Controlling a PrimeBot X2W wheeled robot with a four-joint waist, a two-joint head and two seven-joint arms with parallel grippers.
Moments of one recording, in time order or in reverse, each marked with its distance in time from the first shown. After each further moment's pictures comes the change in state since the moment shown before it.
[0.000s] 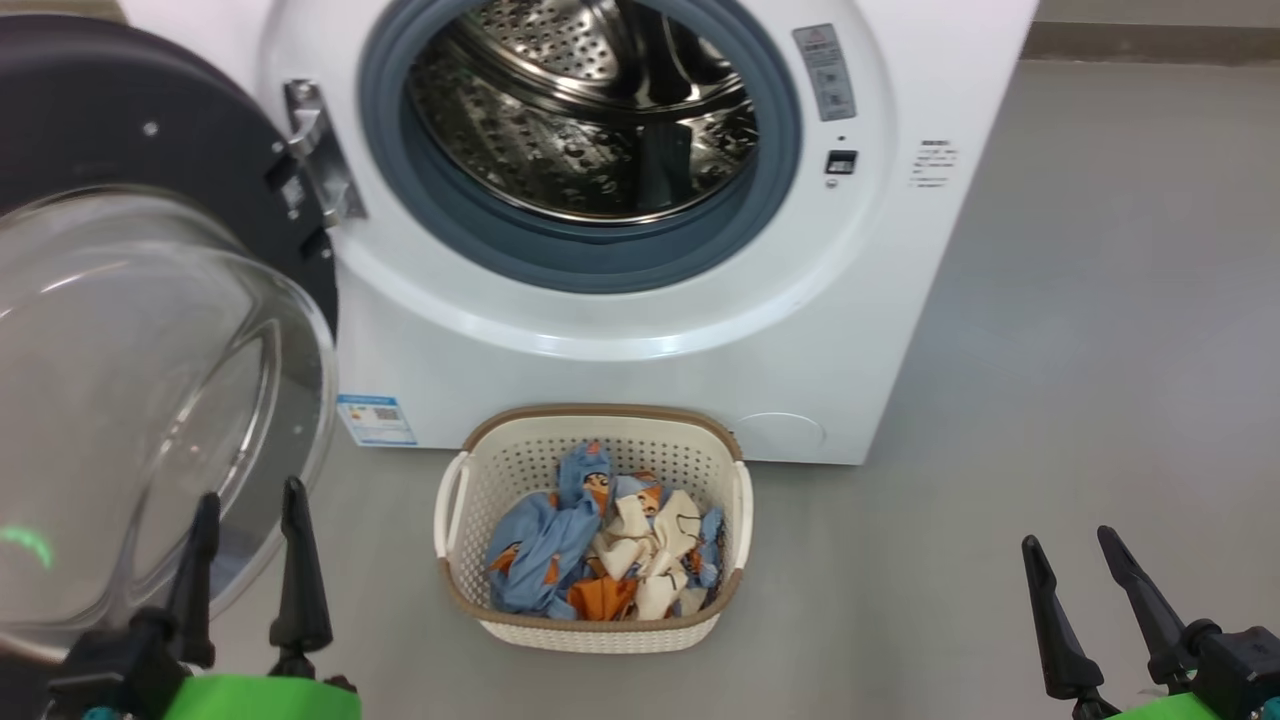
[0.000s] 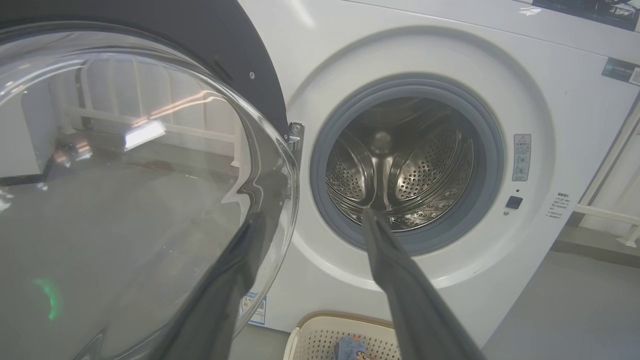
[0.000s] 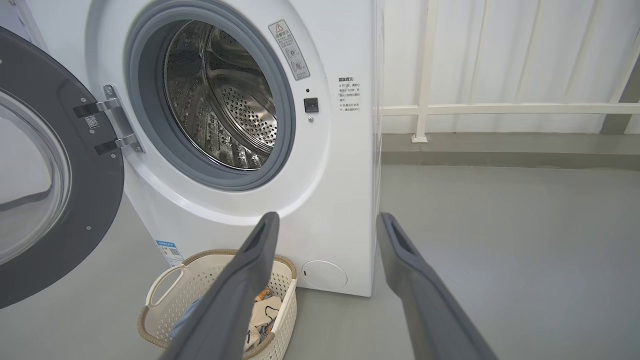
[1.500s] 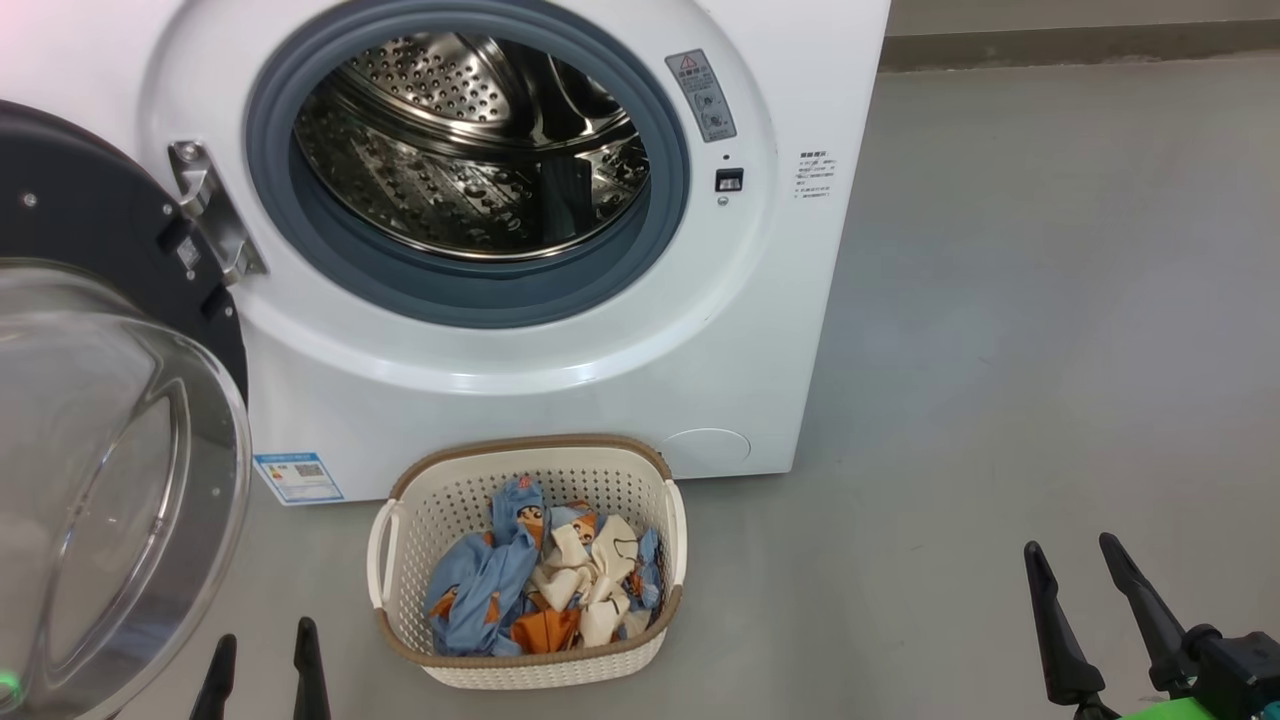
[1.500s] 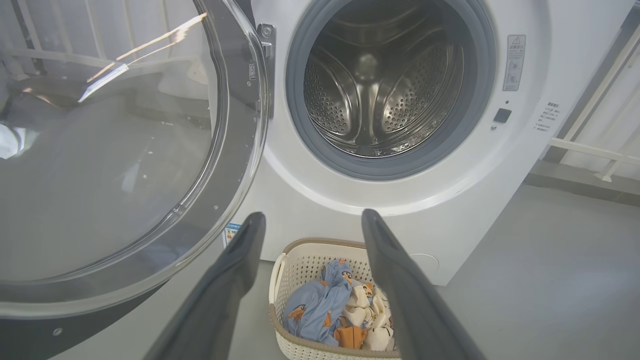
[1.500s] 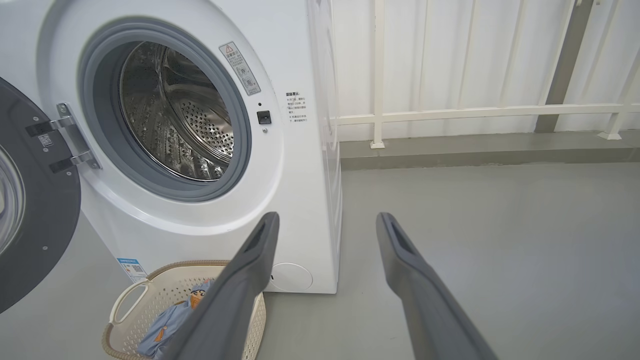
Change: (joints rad) left arm 0.159 -0.015 0.024 0.118 0.020 -0.030 -0.041; right arm 0.006 0.004 -0.004 0.006 0.000 0.000 0.000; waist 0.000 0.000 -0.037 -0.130
